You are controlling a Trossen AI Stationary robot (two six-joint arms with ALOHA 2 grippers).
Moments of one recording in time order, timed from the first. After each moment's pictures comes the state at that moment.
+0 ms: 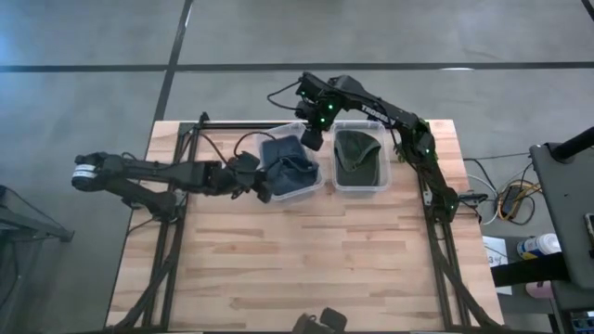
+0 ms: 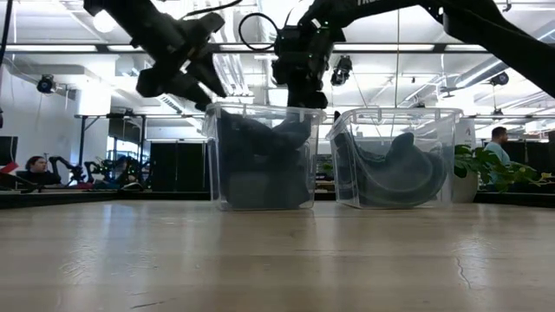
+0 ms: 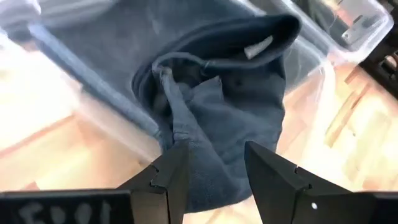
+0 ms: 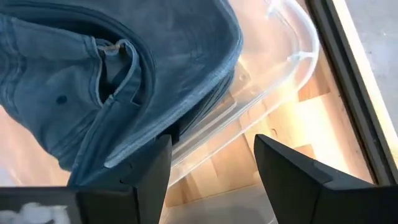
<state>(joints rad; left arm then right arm) 0.03 1.19 0.86 -0.38 -0.41 -0.77 -0.53 2.22 2.32 -1.35 -0.24 -0.08</state>
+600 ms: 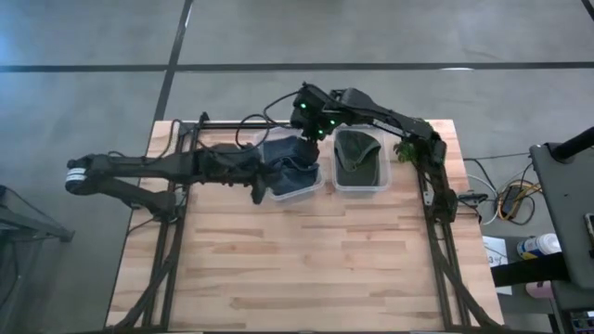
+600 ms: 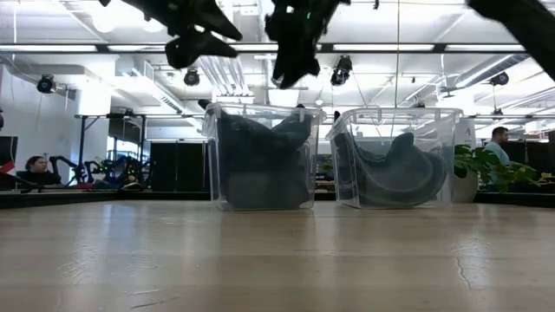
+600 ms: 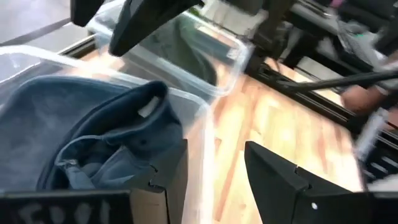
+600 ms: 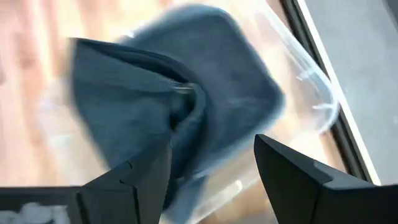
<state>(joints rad) 0.10 1.12 0.92 -0.21 -0.09 -0.43 -0.38 2.08 2.24 -1.21 -0.10 -0.02</state>
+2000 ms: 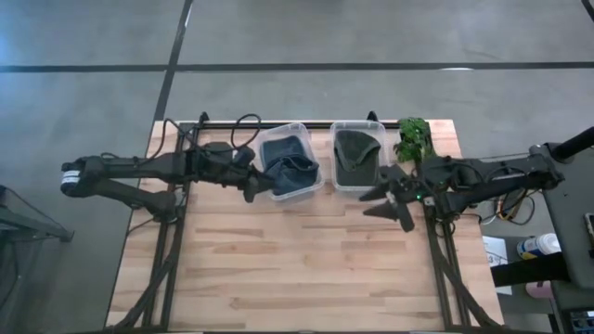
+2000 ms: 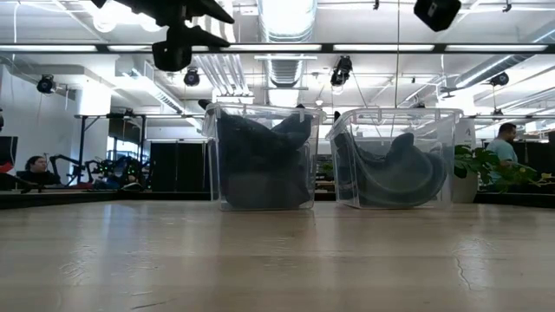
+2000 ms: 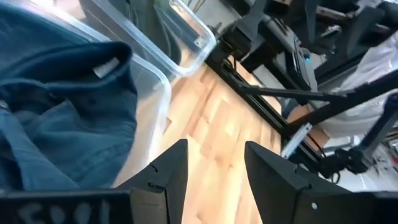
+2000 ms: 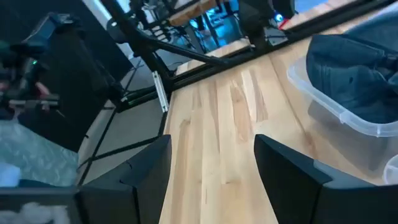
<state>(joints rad) 0.12 1.05 0.89 -0.22 0.09 -0.70 0.14 0.84 0.84 -0.30 -0.10 0.53</state>
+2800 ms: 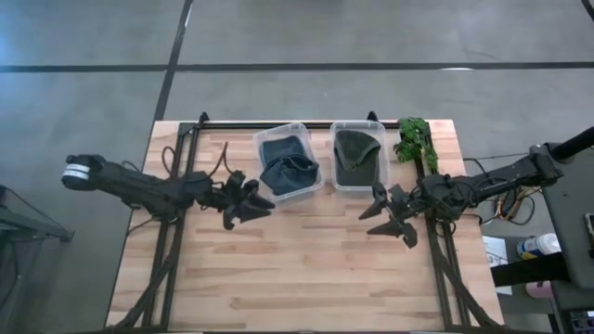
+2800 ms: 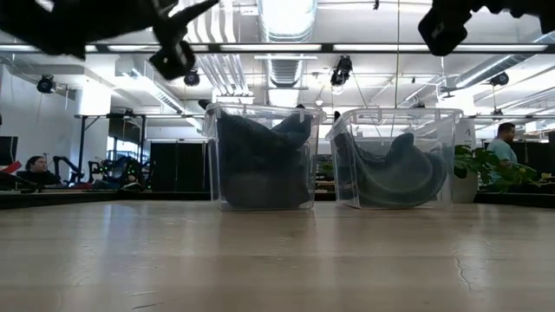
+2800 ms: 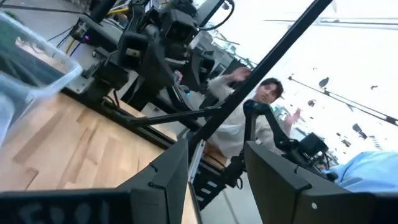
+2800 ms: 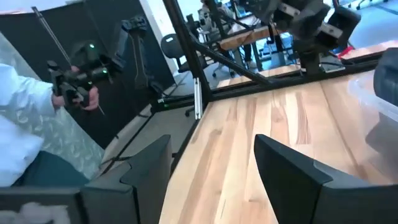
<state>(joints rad) -0.07 1.05 0.45 0.78 0.16 -0.72 0.22 0.75 0.45 0.23 -0.17 0.40</state>
